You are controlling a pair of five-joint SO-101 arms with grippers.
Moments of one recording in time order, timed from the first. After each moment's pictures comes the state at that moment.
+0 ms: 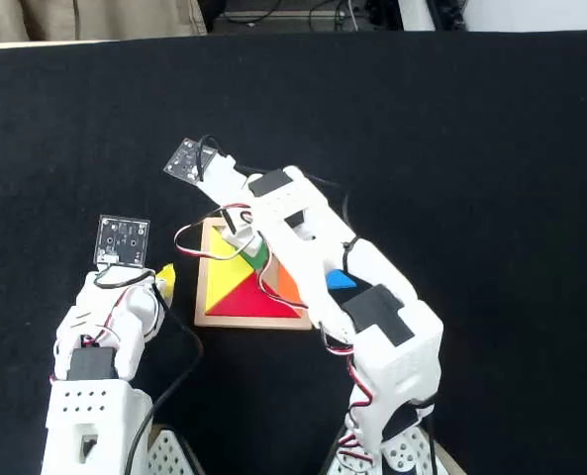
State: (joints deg) left arm -8.0 -75.6 91.8 35.3 -11.5; right arm -30.0 20.4 8.8 53.3 31.5
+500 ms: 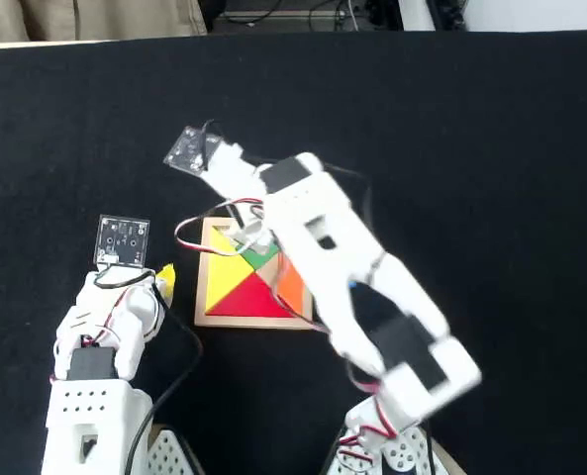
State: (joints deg) left arm -8.0 -75.6 91.8 35.3 -11.5; right arm -28.7 1.0 11.4 69.3 32.2
